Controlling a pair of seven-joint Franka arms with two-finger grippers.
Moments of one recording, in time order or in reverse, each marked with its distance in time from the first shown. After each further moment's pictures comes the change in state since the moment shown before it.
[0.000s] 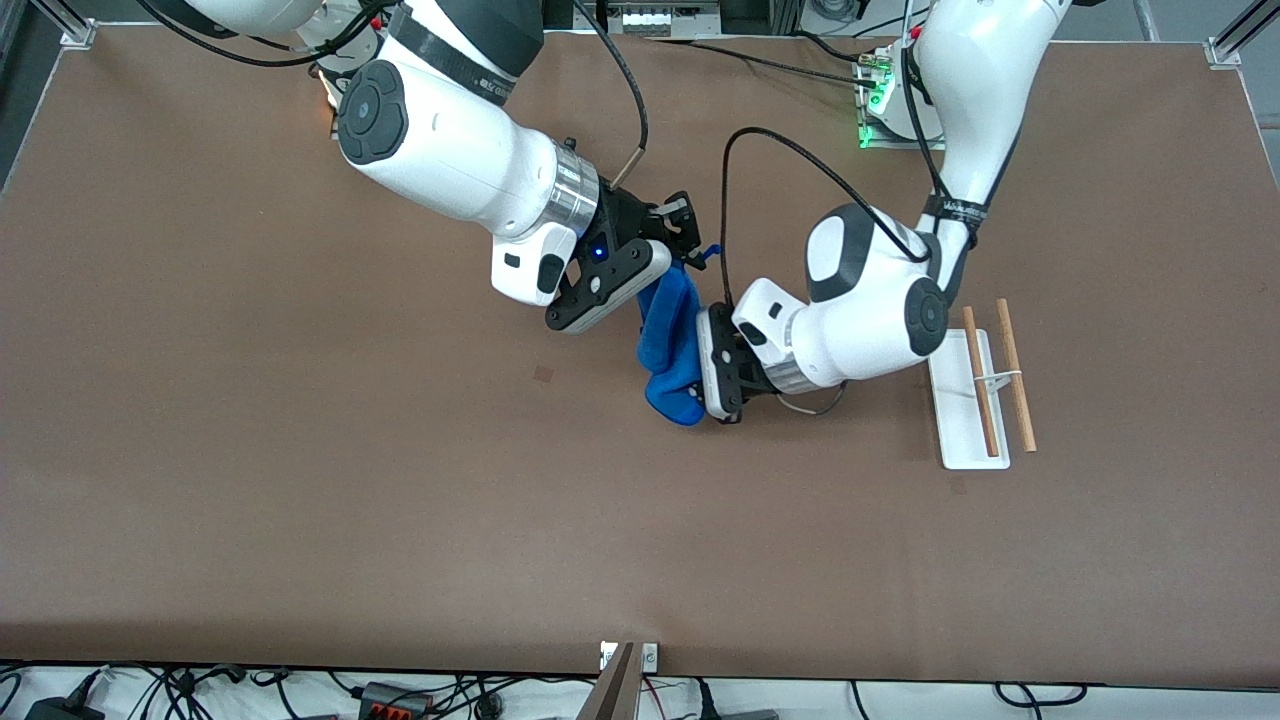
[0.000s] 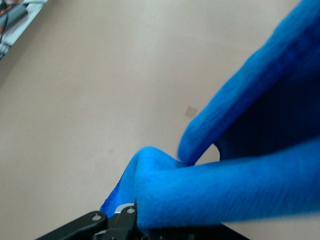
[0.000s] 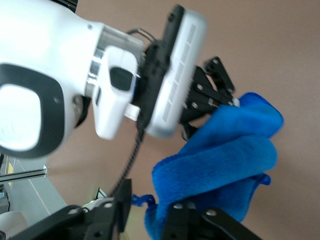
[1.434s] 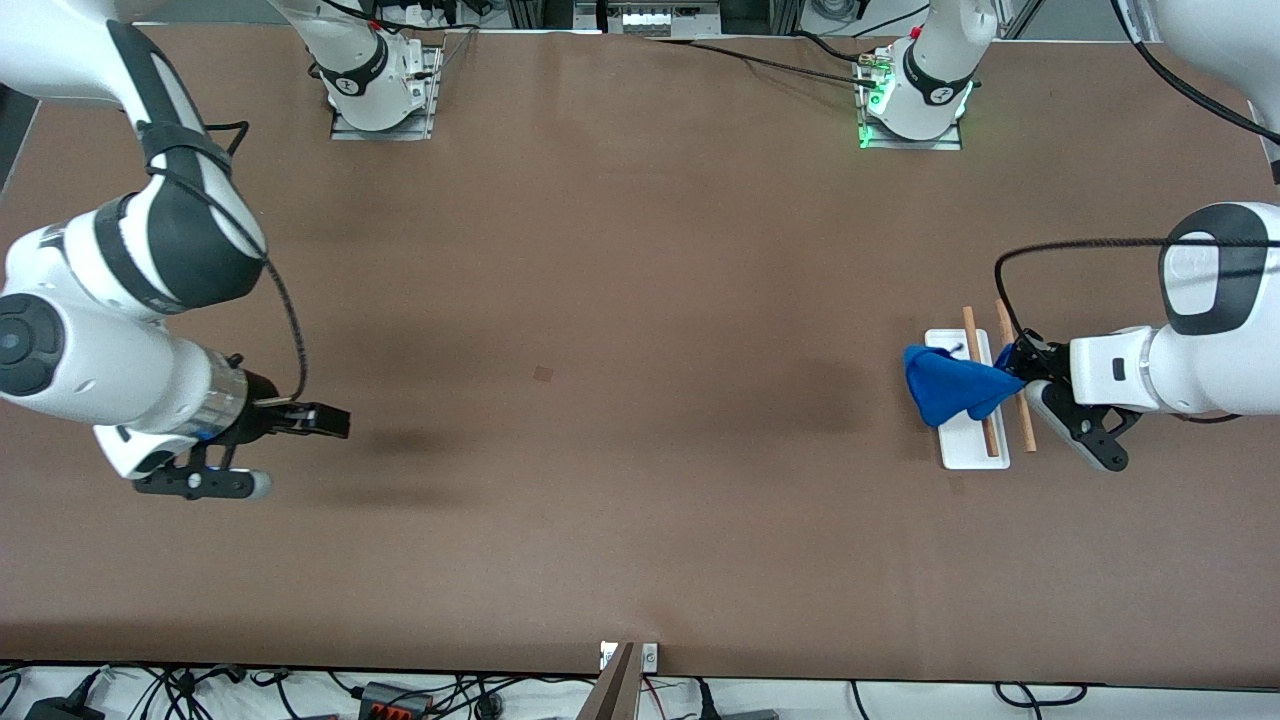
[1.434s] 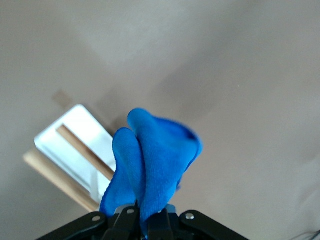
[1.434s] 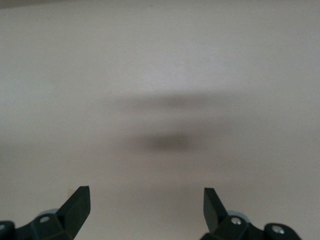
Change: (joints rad) left arm 0.355 -0.129 0.141 0.056 0.439 -0.600 -0.644; right arm -0.403 -0.004 -0.204 -0.054 -0.356 -0.320 -0.016
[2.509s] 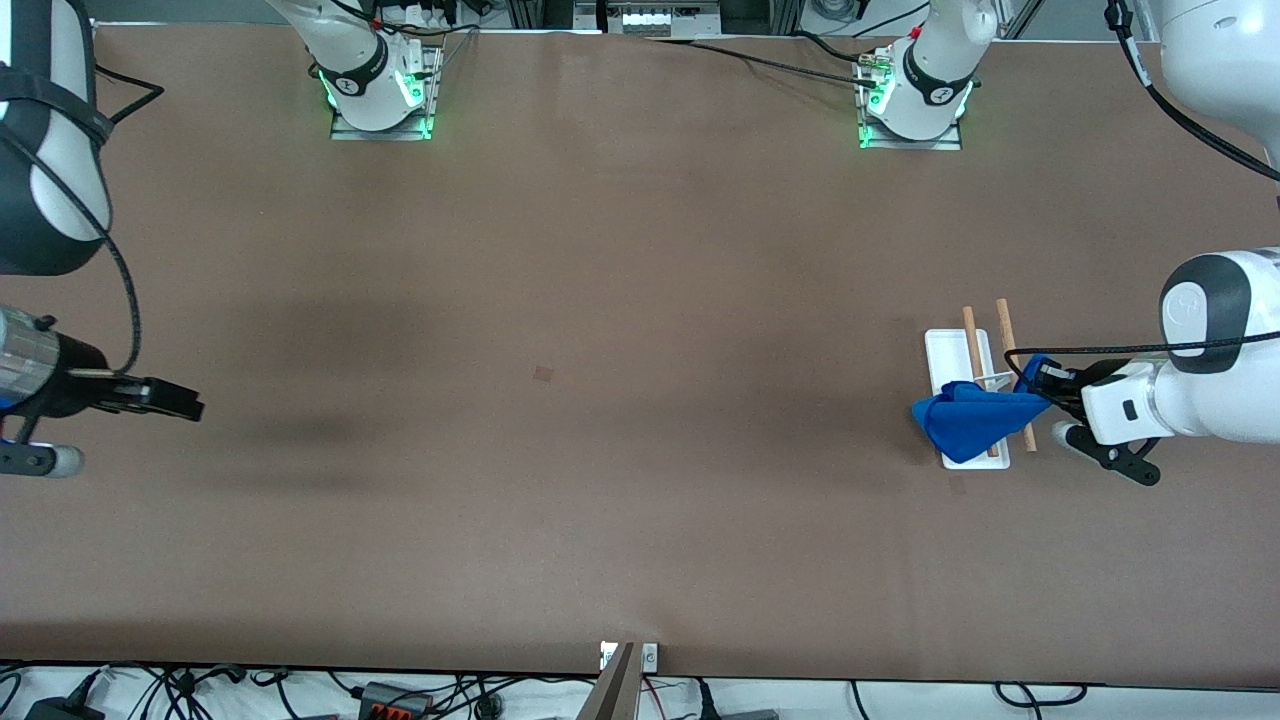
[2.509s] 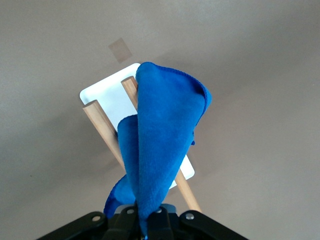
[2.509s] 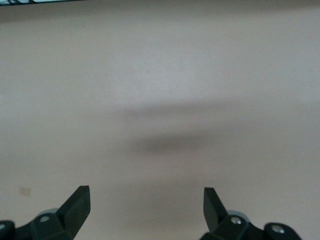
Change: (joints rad) left arm 0.068 0.084 0.002 -0.034 0.113 0.094 -0.075; right arm 0.169 -0.210 -0.539 -0.015 0.263 -0.059 -0.300
